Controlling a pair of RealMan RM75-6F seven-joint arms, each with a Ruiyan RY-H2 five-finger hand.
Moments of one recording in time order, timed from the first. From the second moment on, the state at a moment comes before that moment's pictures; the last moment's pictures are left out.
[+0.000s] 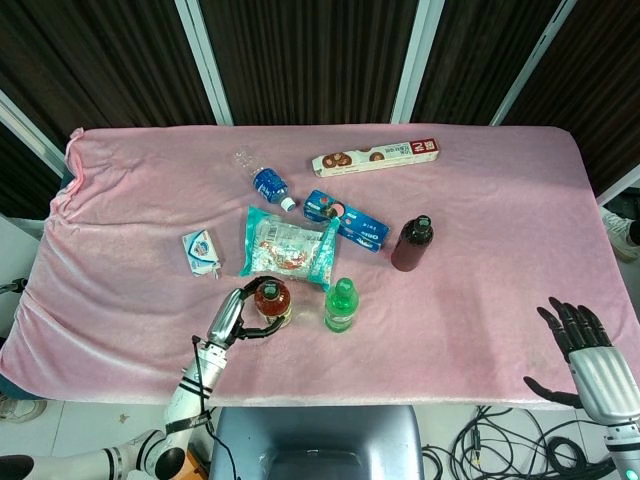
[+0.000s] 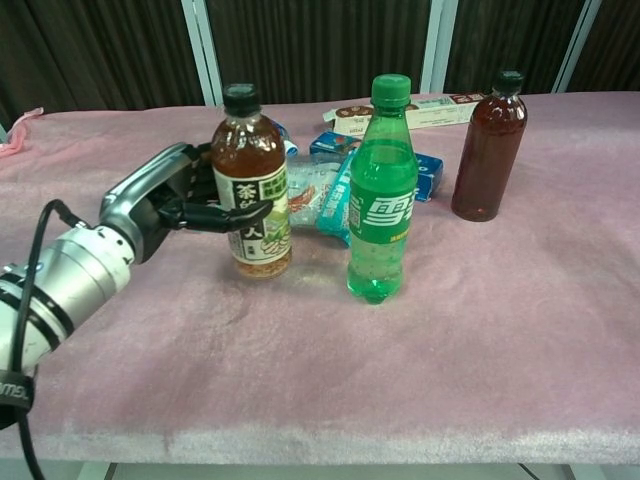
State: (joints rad) left arm -0.56 -1.82 -0.24 -1.39 1.38 1.13 -0.50; right arm 0.04 -1.05 -0.05 -1.58 -1.67 1.52 0.05
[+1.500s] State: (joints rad) left arm -0.64 -1.99 -0.24 -1.20 1.34 1.07 -0.49; right arm 0.04 -1.03 -0.06 -1.57 -1.70 1.52 0.09
